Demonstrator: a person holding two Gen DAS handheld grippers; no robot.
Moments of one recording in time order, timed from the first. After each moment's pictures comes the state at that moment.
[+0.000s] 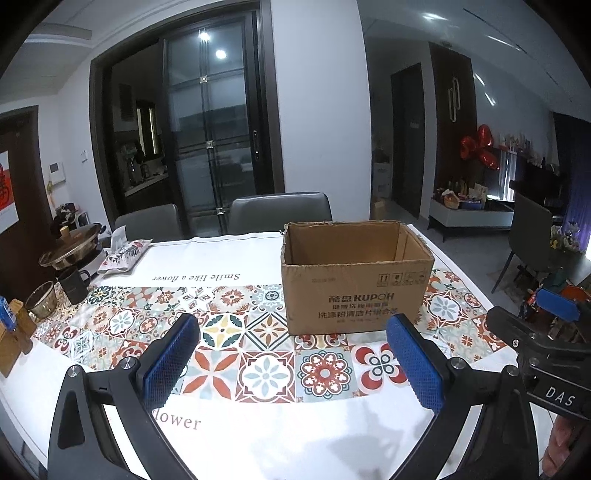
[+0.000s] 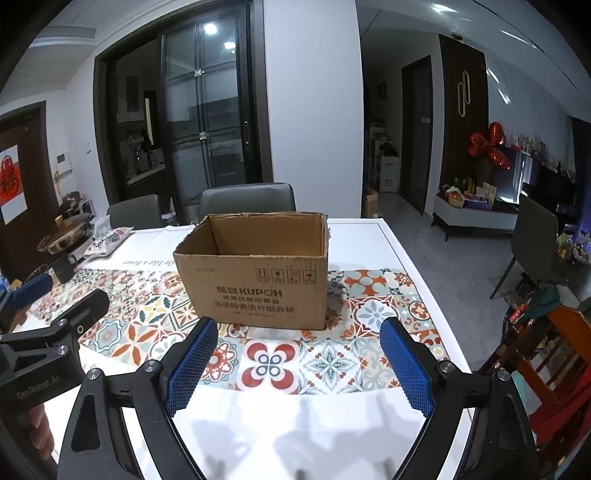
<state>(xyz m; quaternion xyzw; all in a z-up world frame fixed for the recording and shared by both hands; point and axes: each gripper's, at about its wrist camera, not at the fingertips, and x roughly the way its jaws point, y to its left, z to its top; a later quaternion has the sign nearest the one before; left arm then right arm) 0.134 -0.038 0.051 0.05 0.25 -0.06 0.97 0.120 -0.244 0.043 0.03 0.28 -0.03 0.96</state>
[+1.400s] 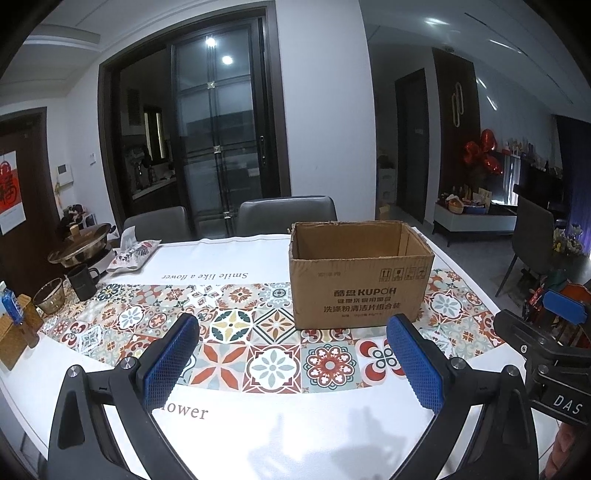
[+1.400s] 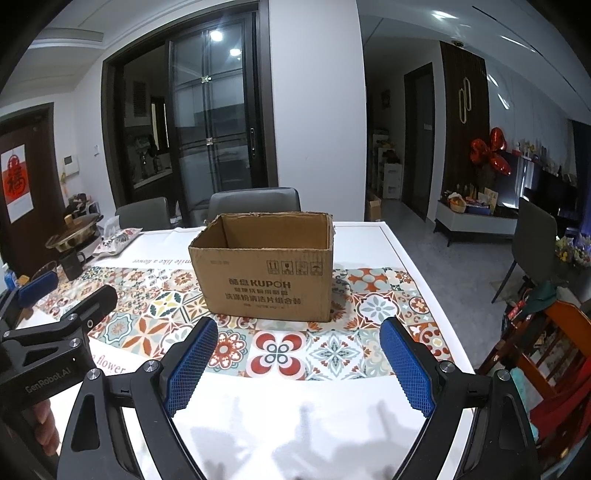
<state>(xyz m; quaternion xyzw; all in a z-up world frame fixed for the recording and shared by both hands) 0.112 -0.033 0.048 0.05 0.24 -0.04 0.97 0.086 -0.239 0.046 0.03 0.27 -0.02 0.96</state>
